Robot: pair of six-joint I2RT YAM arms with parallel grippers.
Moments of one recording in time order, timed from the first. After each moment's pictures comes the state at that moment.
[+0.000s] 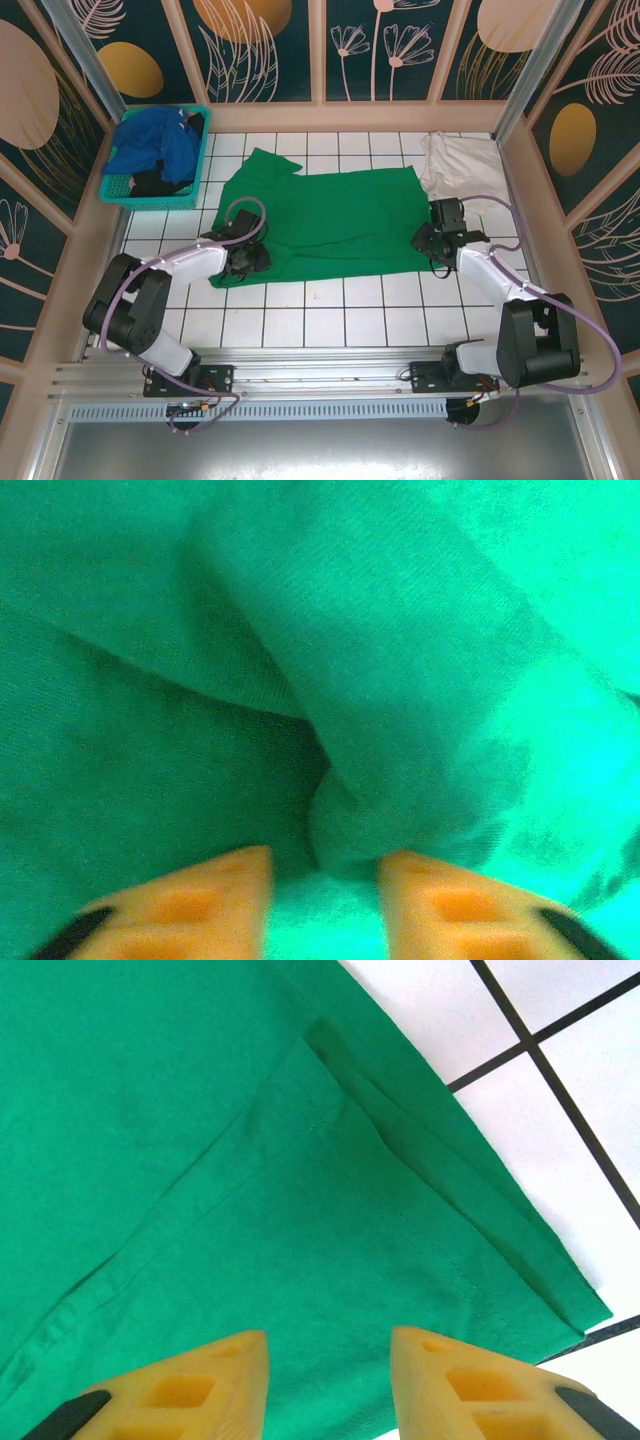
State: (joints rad) left arm -0.46 1.58 0.80 -0.39 0.00 -0.73; right arm 0.19 1.30 0.74 -0.44 0.05 0.68
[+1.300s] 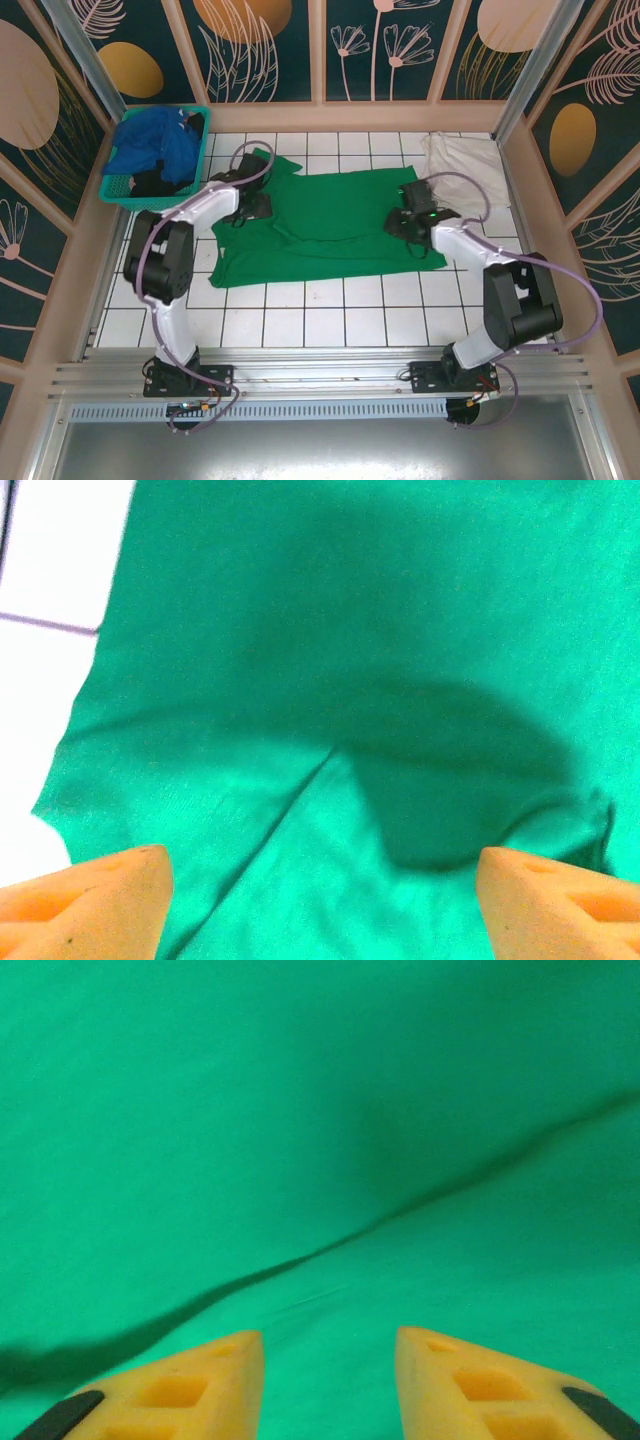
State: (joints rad) left arm -0.35 1.88 1.35 -0.66 -0.24 -0.51; right arm 0.44 1.52 0.93 -0.34 0.03 0.59
